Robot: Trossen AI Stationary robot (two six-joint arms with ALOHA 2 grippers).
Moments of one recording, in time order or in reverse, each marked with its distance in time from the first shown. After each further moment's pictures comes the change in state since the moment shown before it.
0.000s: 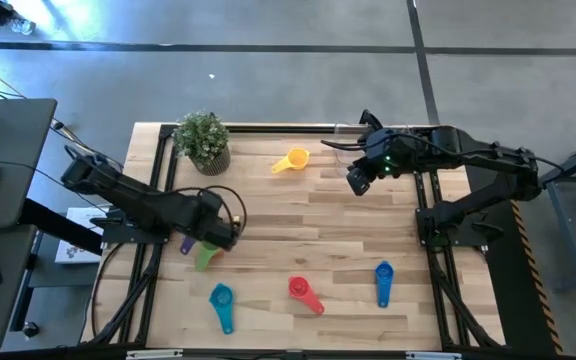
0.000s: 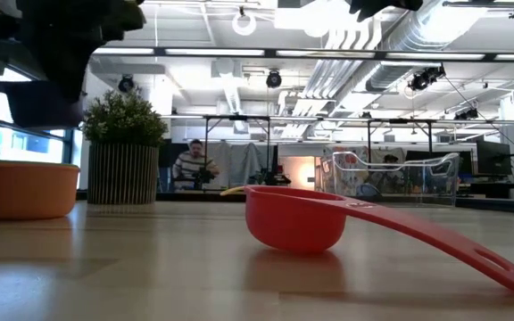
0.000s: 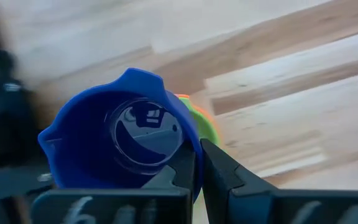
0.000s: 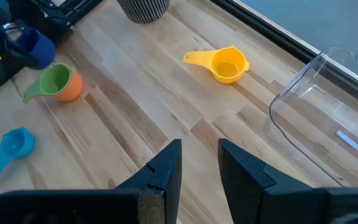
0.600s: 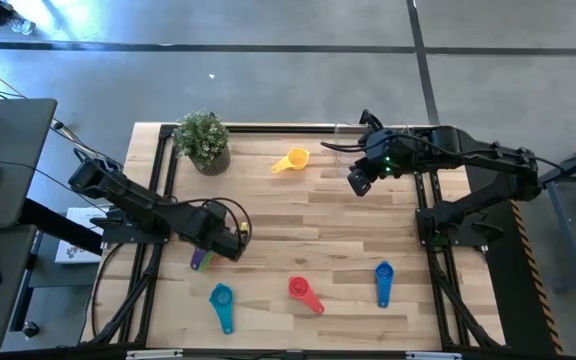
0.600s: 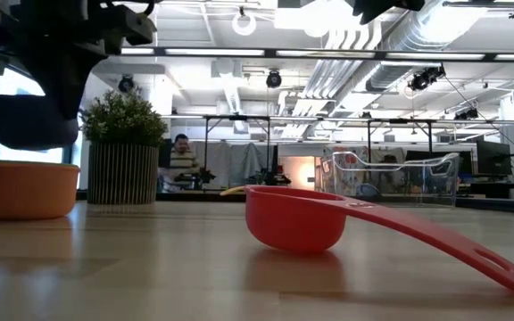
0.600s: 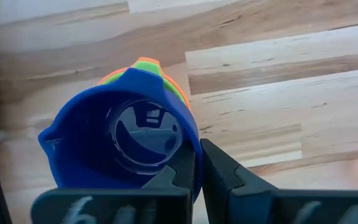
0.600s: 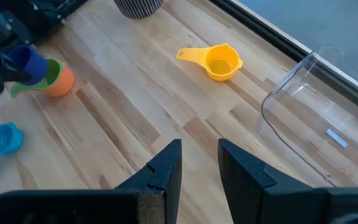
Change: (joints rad) left arm -0.044 0.086 -0.014 0.104 0.049 -0.188; right arm 0.000 0.000 0.000 -0.025 0.014 -0.017
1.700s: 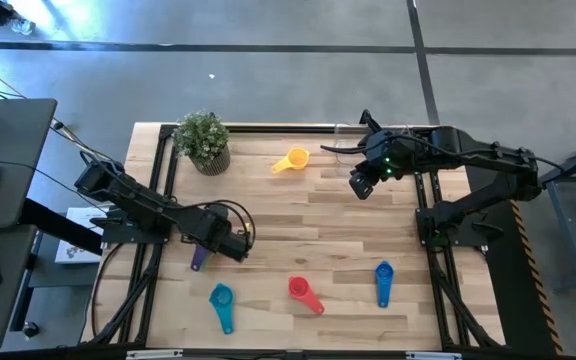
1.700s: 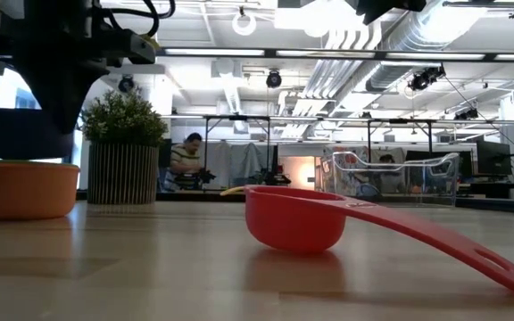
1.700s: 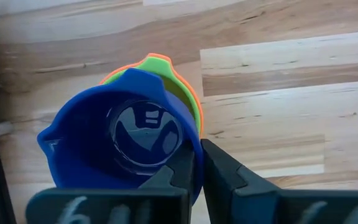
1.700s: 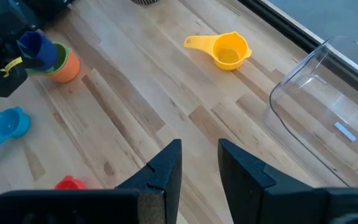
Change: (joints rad) left arm 0.018 0.061 0.001 -0.009 0.025 -0.020; right arm 0.001 0.000 0.000 -0.020 -0.048 -0.009
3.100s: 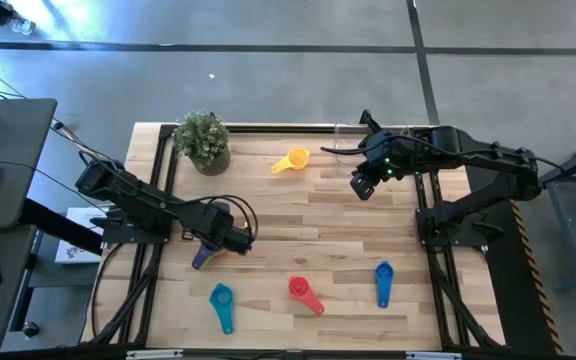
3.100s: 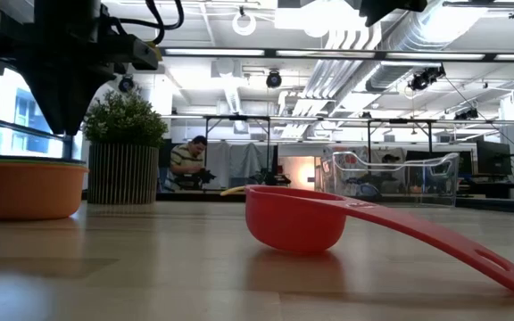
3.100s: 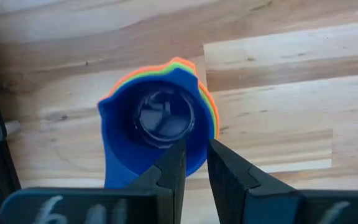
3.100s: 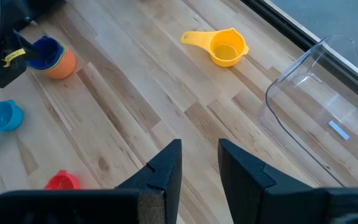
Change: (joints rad) left arm 0.057 0.000 0.000 -0.003 0.058 0.079; right arm 0.000 0.000 0.000 -0.019 0.000 -0.018
